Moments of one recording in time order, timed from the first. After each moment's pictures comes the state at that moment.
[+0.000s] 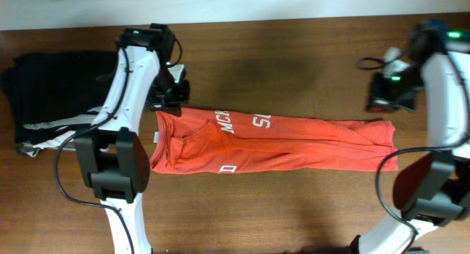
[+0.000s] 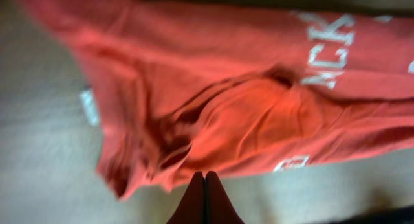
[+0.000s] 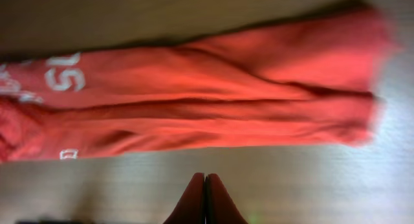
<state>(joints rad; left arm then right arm) -0.17 2.20 2.04 -1.52 0.17 -0.11 -0.22 1.91 1.86 -1.54 -0.25 0.01</state>
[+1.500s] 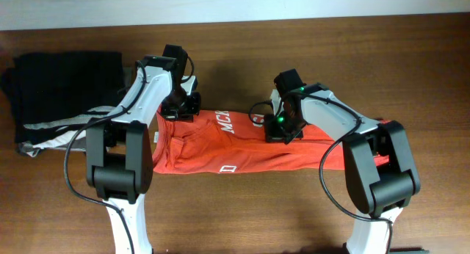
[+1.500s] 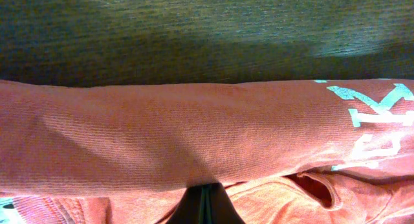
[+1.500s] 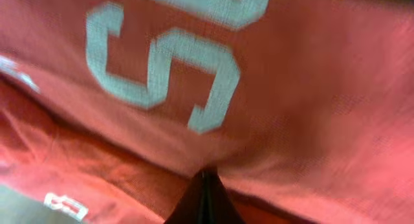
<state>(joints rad) -0.19 2.20 1.73 -1.10 0.18 -0.12 0.31 2.01 1.32 -0.82 -0.37 0.27</state>
